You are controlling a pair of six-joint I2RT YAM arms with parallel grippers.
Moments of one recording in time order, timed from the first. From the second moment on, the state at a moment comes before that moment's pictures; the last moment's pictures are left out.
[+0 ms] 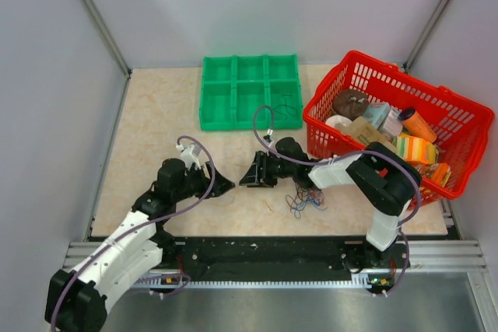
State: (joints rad) left arm -0.43 0.75 0.32 -0.10 0.40 -0.68; right arm 0.79 1.78 0.74 0.50 -0.48 0.97
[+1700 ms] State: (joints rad) left arm -0.43 0.74 0.80 -0.38 0.64 -0.45; right arm 0.80 1.37 1.17 -0.02 -0.77 -0.04
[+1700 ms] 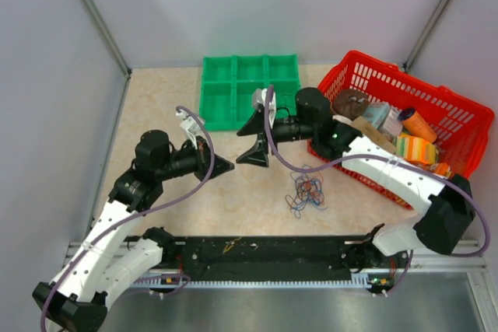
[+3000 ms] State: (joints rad) left arm -0.43 0.79 1.00 -0.41 0.26 -0.87; right arm 1.13 1.49 0.96 0.38 0.00 0.23
